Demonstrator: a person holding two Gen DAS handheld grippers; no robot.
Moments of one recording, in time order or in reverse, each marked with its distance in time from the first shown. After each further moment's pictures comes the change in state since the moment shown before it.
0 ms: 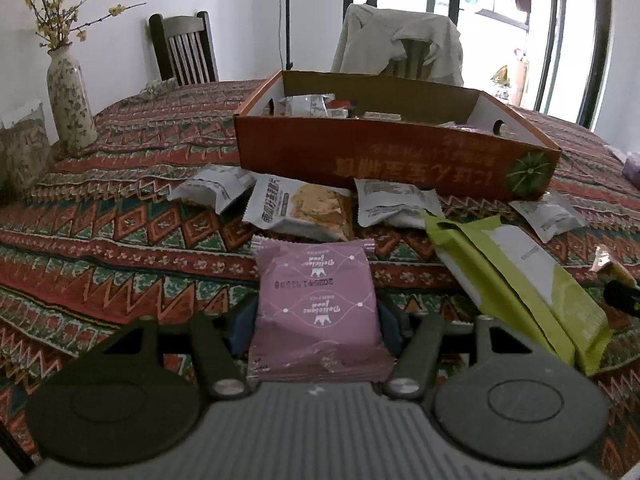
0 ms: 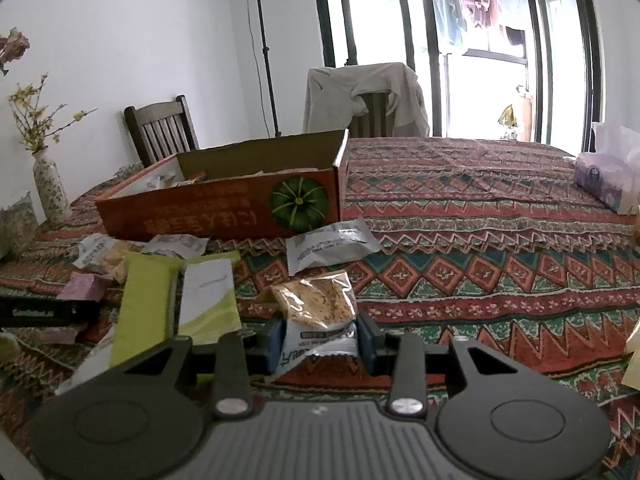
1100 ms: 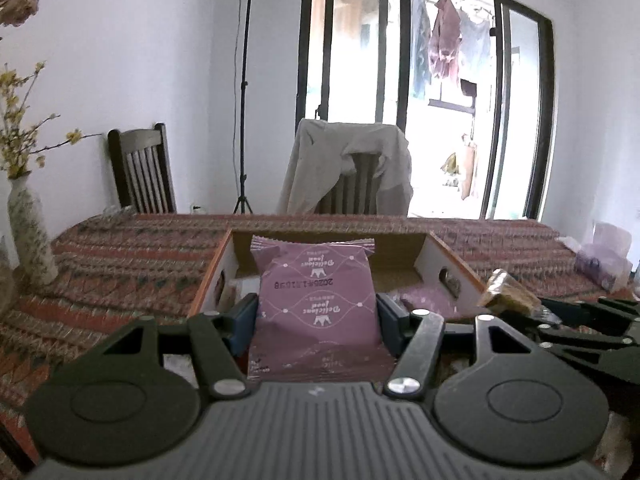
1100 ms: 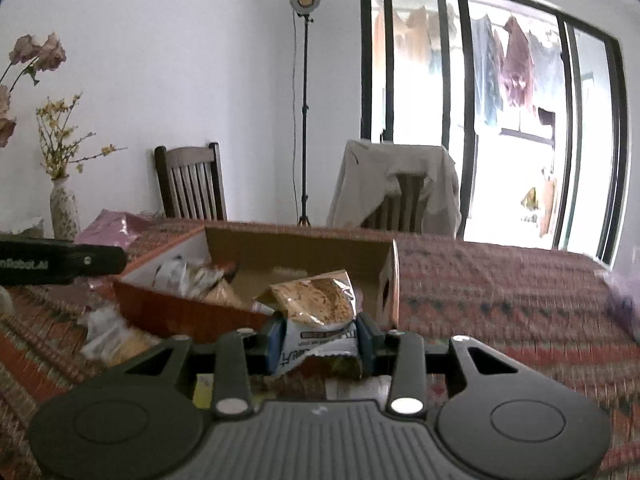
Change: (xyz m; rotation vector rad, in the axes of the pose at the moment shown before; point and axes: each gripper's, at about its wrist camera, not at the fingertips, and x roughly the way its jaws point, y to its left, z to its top) left arm -0.028 -0.014 0.099 0.041 -0.325 -0.142; right arm 0.026 0.047 0.093 -0.173 -0.210 0.025
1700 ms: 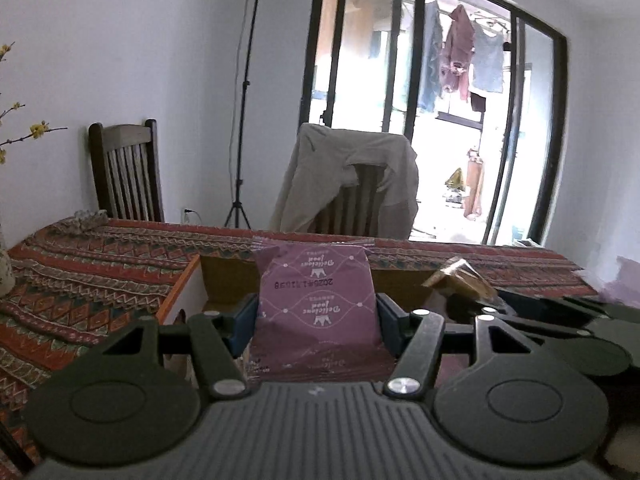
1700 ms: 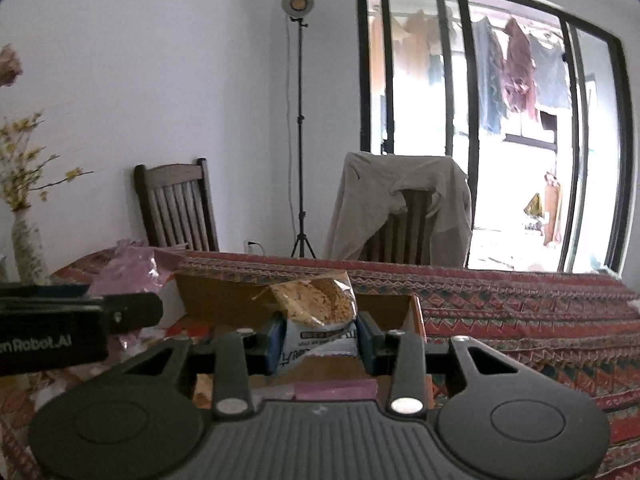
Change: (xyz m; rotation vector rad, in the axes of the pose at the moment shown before) left arm 0.102 -0.010 0.024 -0.059 -0.022 0.013; right arm 0.107 -0.011 0.041 0.058 -0.014 -0.012
